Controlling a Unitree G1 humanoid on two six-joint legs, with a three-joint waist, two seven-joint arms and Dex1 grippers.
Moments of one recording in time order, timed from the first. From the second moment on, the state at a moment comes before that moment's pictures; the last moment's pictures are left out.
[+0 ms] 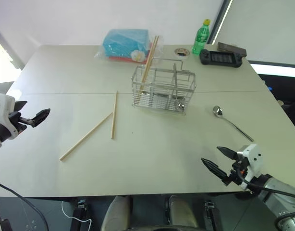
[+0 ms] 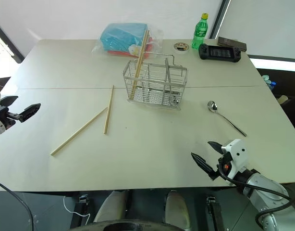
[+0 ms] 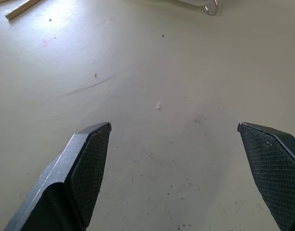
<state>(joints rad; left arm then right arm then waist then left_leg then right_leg) -0.17 0.89 0.50 0.17 -0.38 0.38 -0.74 0.42 -0.58 -0.32 -0.50 0.50 0.43 0.69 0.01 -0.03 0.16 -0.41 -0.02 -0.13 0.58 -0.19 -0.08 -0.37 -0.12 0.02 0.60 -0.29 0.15</state>
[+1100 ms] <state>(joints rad) -0.68 0.87 0.22 -0.31 -0.87 0.91 -0.87 -0.59 -1.01 0.07 0.26 0.26 0.72 0.99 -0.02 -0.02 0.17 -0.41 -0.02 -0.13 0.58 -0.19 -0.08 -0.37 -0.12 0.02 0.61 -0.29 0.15</state>
